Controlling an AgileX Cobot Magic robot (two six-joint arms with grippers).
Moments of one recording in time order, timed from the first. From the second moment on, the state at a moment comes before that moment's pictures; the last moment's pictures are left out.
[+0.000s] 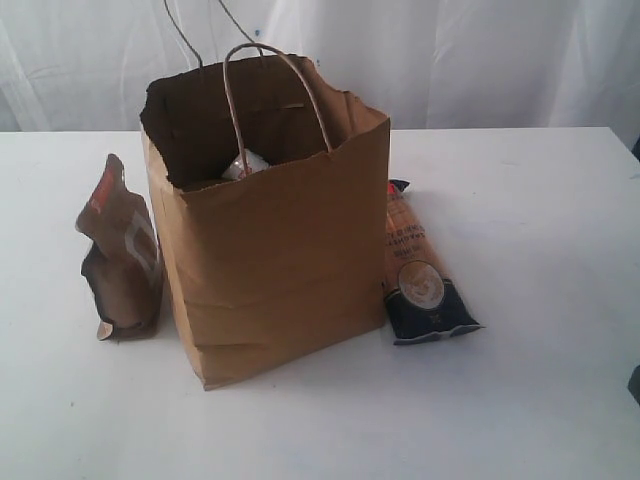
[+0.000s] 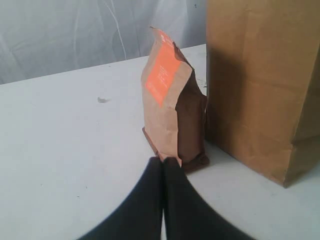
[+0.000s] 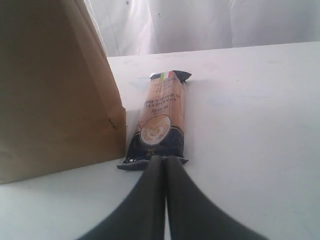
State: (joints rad) left arm -0.29 0.00 0.02 -0.03 0.22 0.10; right arm 0.35 0.01 -0.01 0.01 0.27 0.12
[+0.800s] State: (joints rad) left arm -0.29 0.00 0.02 -0.03 0.22 0.10; right arm 0.35 0.01 -0.01 0.01 0.28 0.04
